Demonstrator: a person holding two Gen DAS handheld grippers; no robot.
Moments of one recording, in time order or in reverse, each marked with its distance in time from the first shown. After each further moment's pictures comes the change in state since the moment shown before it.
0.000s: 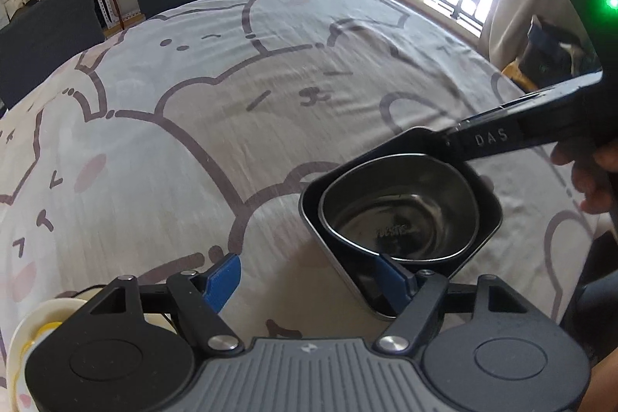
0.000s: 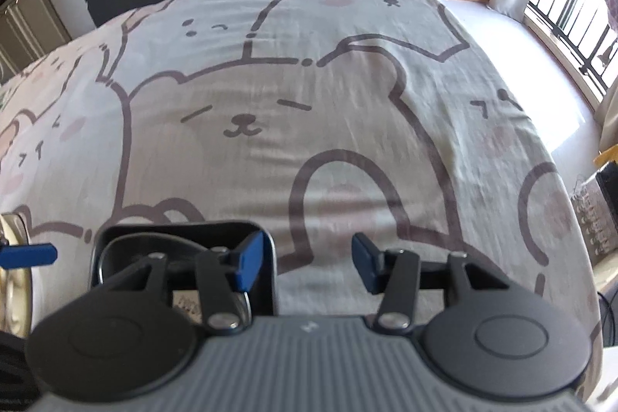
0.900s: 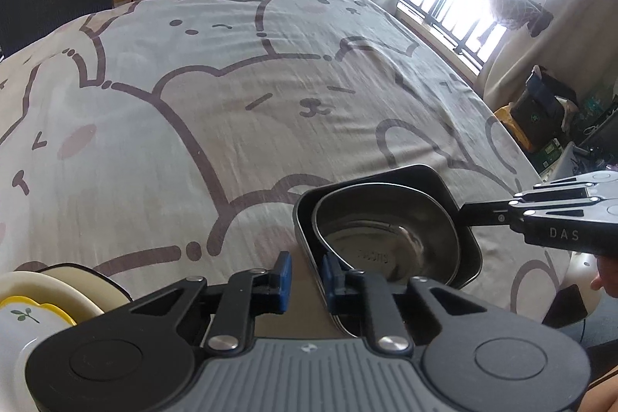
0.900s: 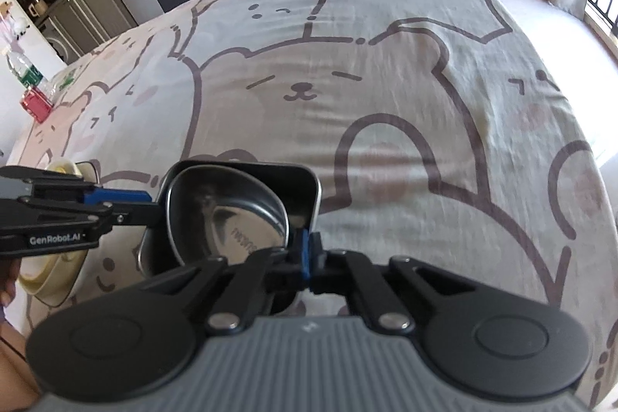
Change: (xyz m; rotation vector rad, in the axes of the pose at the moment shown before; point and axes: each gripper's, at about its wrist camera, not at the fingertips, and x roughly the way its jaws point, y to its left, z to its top) left arm 0.000 0.013 0.005 -0.189 -0.022 -0.114; right arm -0.034 -0.020 -0.032 -0.053 0.026 0.233
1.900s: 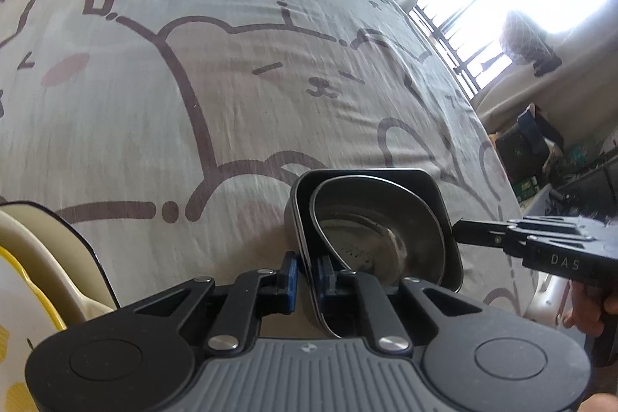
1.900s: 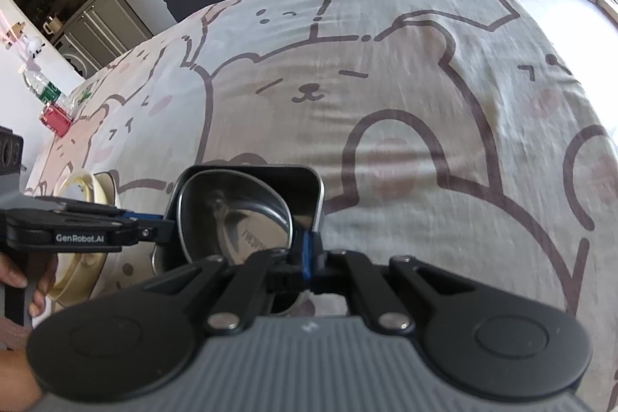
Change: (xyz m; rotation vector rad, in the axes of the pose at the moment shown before) left arm 0.015 0.022 -0.006 -0.213 0.048 -0.122; right arm 0.002 -0.011 -0.003 0.053 -0.008 0.086
